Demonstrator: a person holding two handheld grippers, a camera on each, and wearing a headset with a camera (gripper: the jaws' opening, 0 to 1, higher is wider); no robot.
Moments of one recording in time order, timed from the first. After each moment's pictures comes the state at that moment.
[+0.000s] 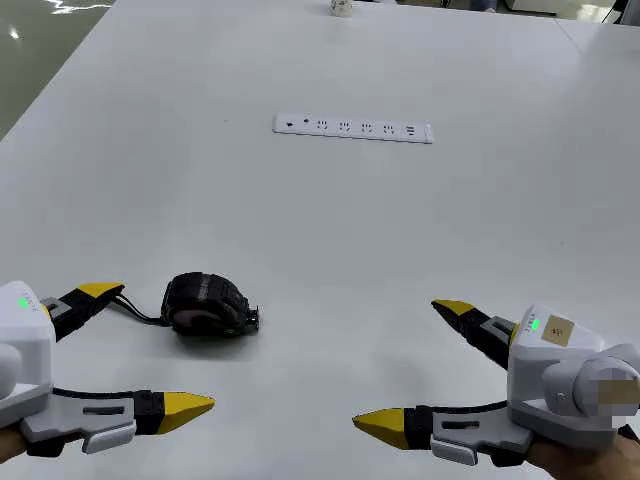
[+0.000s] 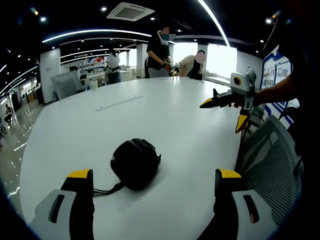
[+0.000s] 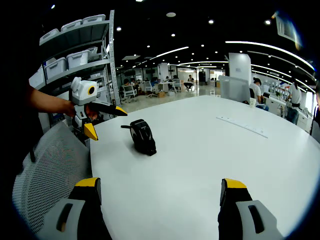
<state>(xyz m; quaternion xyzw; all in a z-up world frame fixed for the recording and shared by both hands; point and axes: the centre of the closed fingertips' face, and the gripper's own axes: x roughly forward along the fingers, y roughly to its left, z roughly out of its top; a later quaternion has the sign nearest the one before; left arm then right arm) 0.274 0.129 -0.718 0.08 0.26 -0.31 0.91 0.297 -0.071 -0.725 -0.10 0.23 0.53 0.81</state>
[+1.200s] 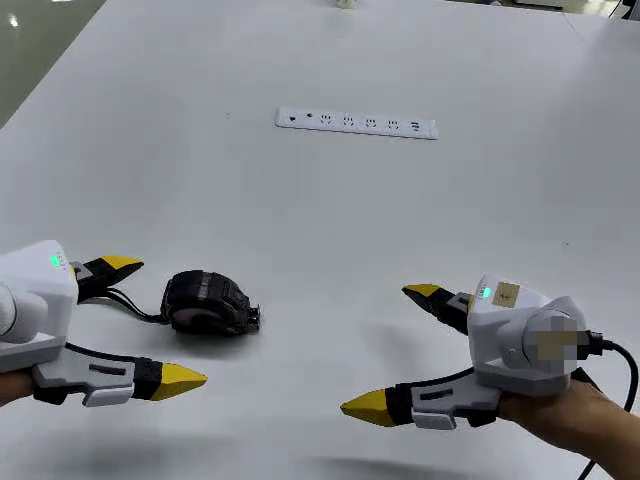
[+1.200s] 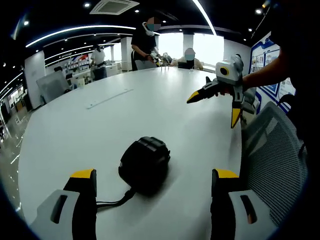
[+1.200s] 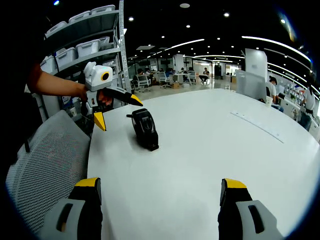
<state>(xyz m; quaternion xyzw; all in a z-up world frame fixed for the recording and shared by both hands) 0.303 0.136 -0.735 0.12 0.28 -0.36 0.88 0.317 -0.047 -0.751 -0.13 0.25 0.57 0.77</state>
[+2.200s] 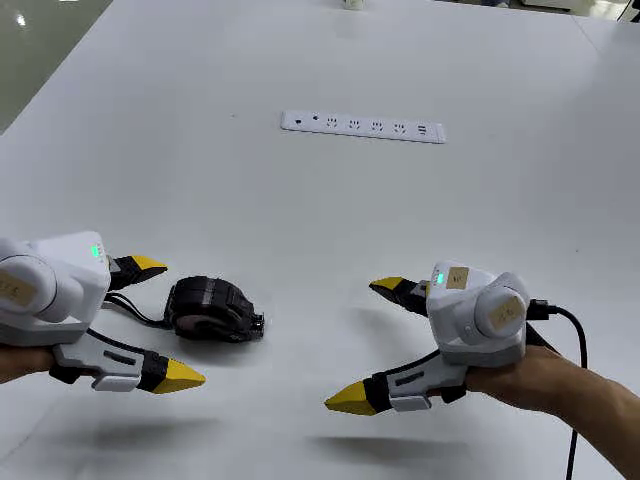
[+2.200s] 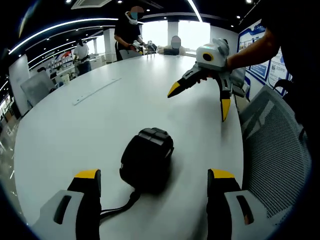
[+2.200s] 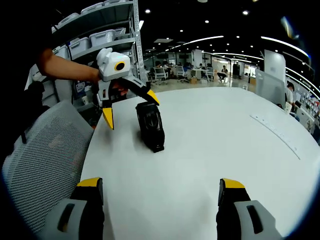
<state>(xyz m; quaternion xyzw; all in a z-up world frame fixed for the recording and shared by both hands) 0.314 0.136 -0.756 0.17 0.32 -0.41 0.84 0.329 -0.011 -0.772 -0.17 0.26 0.63 0.71</state>
